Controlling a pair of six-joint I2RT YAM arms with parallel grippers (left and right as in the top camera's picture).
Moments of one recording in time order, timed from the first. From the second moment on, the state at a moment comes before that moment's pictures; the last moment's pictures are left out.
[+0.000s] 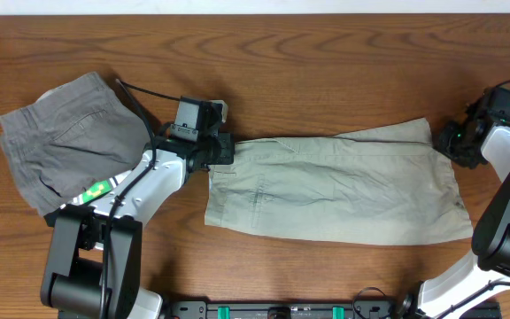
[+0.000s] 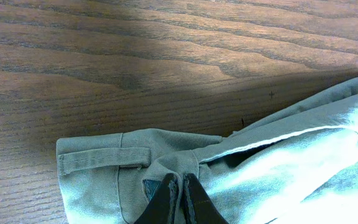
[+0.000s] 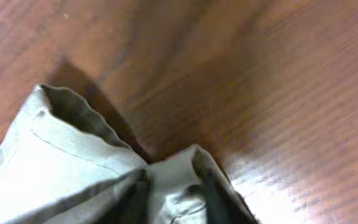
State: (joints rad) left arm -0.28 1.67 0.92 -0.29 0.26 -0.28; right arm -0.38 1.89 1.13 -0.47 -0.10 0.25
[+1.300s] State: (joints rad) left arm -0.28 1.33 0.92 -0.58 0.19 -0.28; right arm -0.38 1.24 1.15 -0.69 -0.21 0.25
